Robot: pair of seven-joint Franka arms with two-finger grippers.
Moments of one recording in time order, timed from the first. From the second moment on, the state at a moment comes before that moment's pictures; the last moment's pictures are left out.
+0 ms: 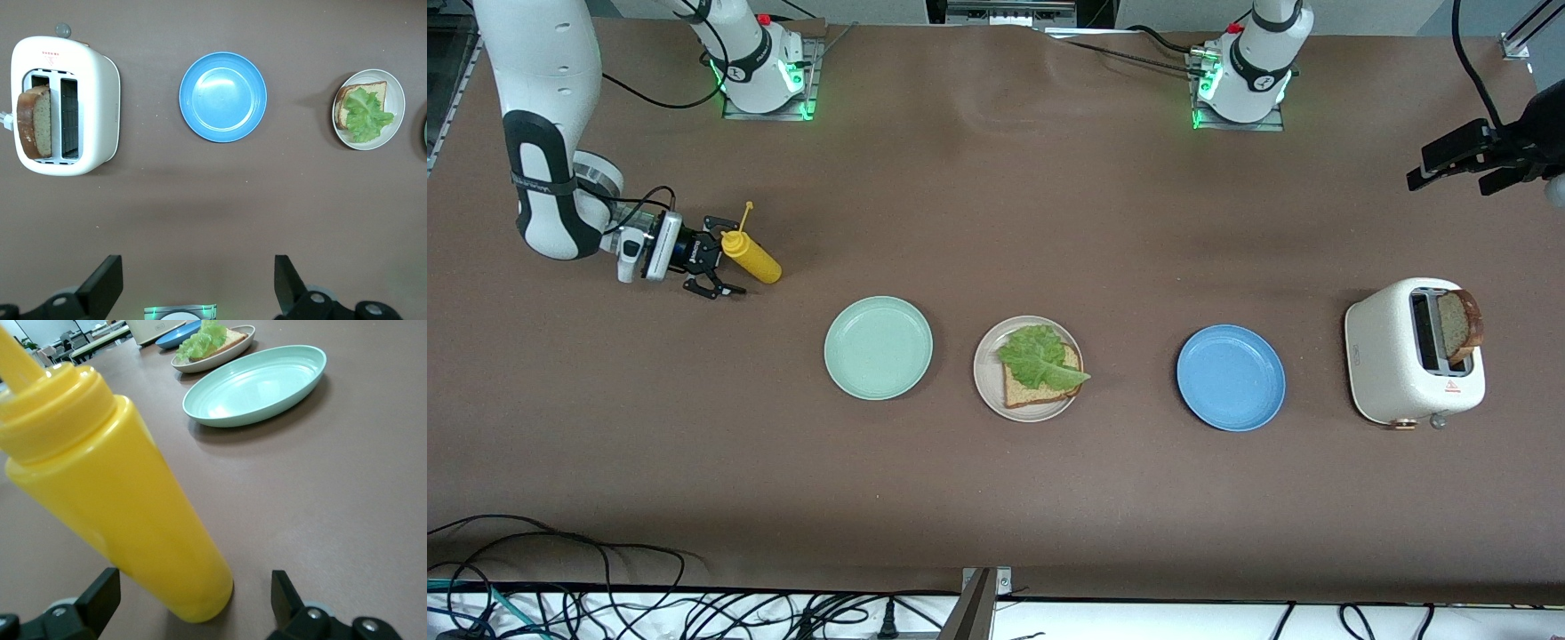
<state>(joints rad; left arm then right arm) -0.03 0.00 0.09 -1.51 -0.14 1.39 0.01 0.36 0.58 -0.68 -2.35 1.42 1.72 -2.46</state>
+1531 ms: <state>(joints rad) -0.03 0.00 0.09 -1.51 -0.14 1.39 0.01 0.42 0.57 -0.60 -2.21 1.43 1.74 -2.57</state>
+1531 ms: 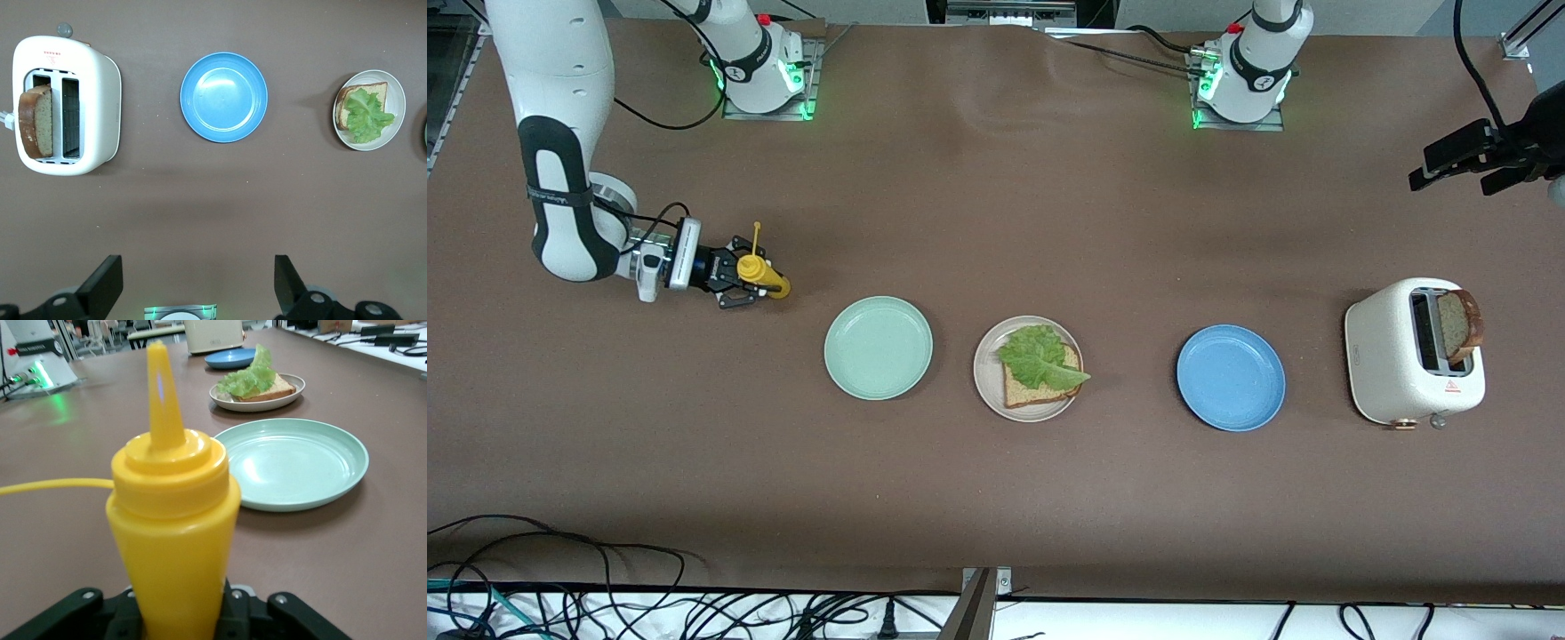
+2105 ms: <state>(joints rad) -0.02 0.00 0.10 -1.51 -0.14 1.39 0.01 0.60 0.47 -0.60 -2.16 1.43 1.97 -2.33</state>
